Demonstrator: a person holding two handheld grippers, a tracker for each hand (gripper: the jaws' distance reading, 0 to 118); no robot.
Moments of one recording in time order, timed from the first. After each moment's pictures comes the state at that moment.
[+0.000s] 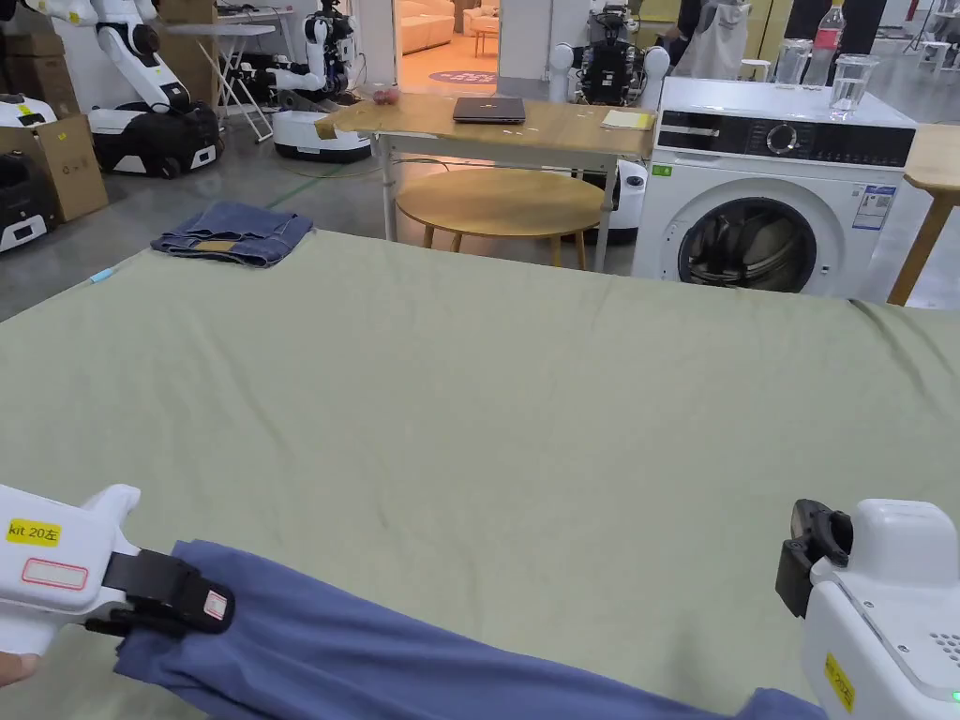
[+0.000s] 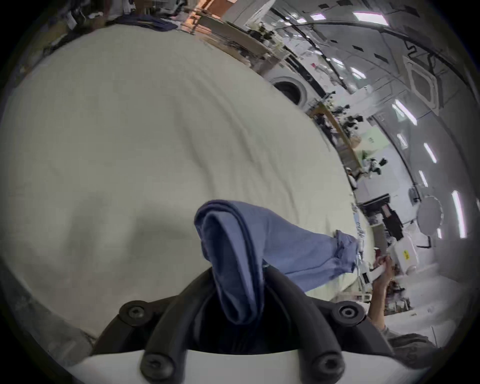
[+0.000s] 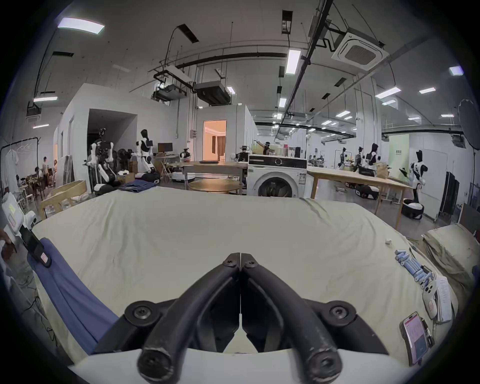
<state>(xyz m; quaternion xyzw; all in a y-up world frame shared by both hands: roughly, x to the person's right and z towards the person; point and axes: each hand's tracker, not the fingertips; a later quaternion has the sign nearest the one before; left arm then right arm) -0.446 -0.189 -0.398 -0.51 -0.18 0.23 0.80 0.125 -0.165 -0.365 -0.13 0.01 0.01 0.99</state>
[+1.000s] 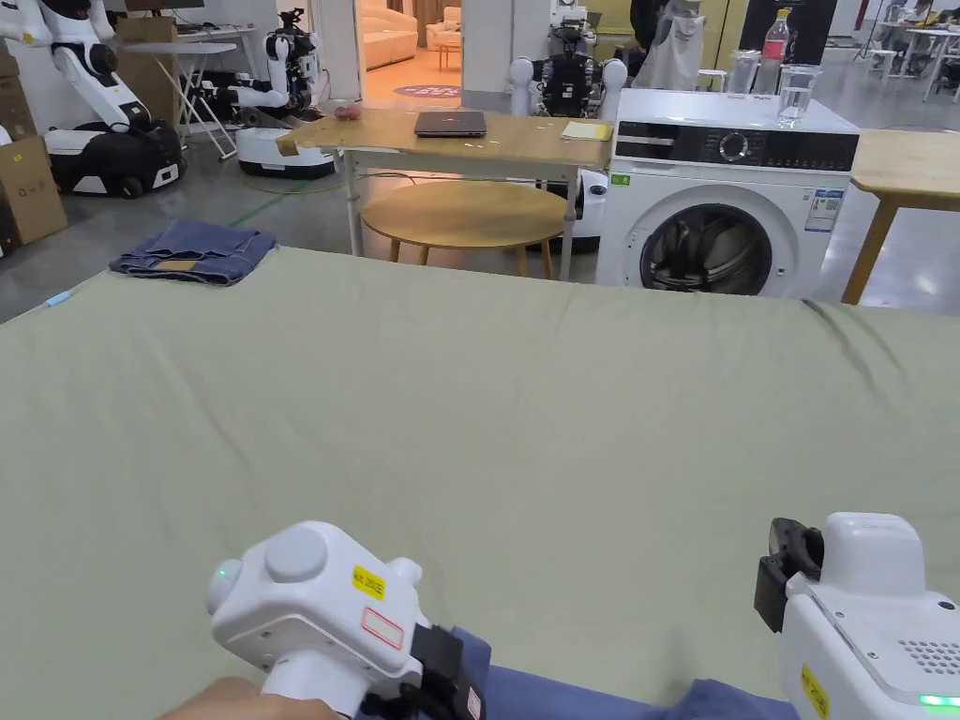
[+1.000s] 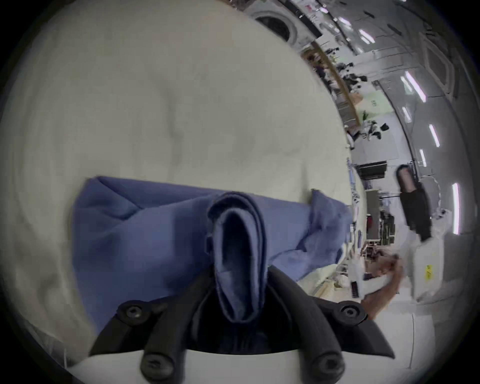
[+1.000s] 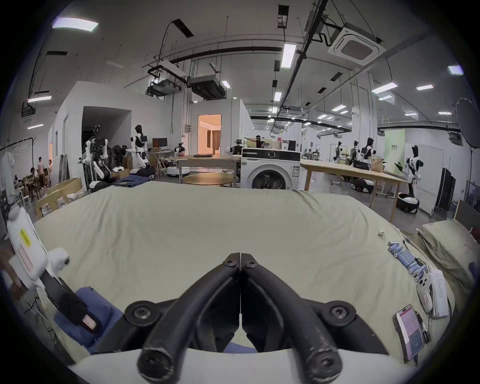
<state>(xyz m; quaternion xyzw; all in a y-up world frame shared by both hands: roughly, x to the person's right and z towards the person) -0.196 -0.249 -0.433 -0.64 -0.24 0.21 0.70 0.146 -0.171 -0.352 -0.15 0.00 0.01 0.99</state>
